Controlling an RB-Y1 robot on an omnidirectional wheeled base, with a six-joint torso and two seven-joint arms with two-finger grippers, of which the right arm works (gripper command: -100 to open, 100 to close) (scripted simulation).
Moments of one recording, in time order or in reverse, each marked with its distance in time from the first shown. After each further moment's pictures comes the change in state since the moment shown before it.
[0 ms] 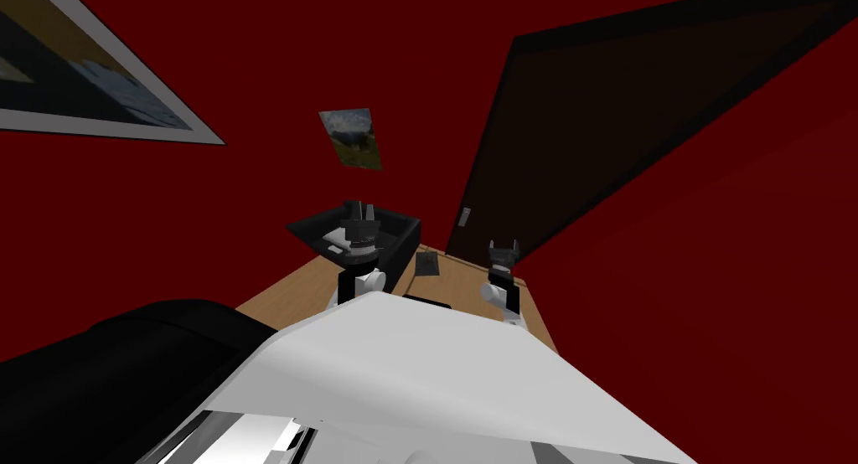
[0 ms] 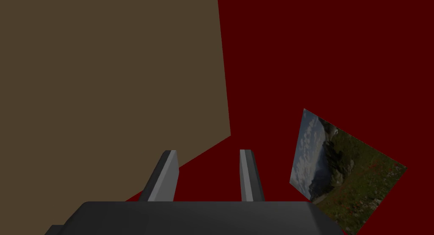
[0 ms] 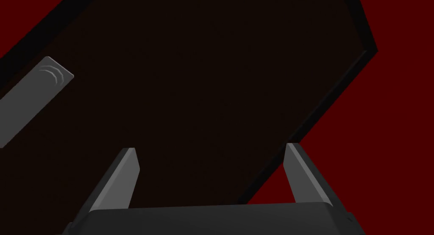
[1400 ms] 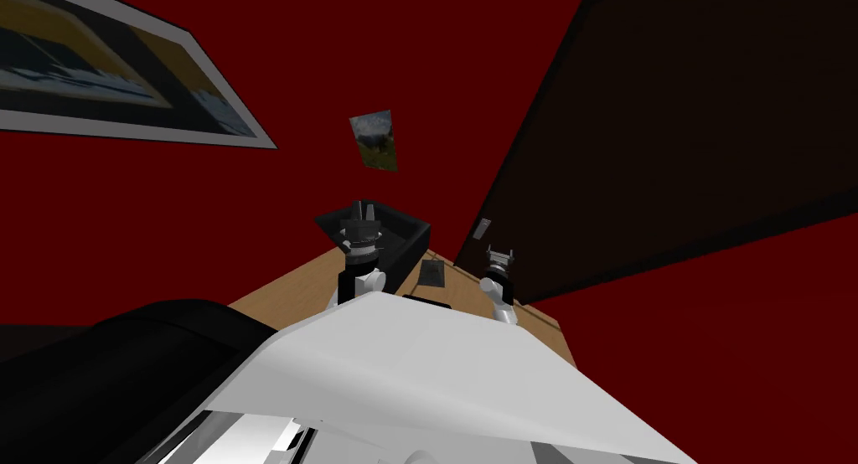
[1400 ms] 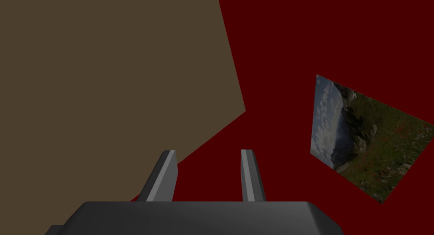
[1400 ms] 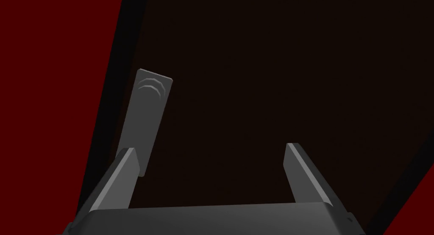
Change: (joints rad) arm -0.151 -0.030 -0.035 0.309 -0.318 0.006 -0.230
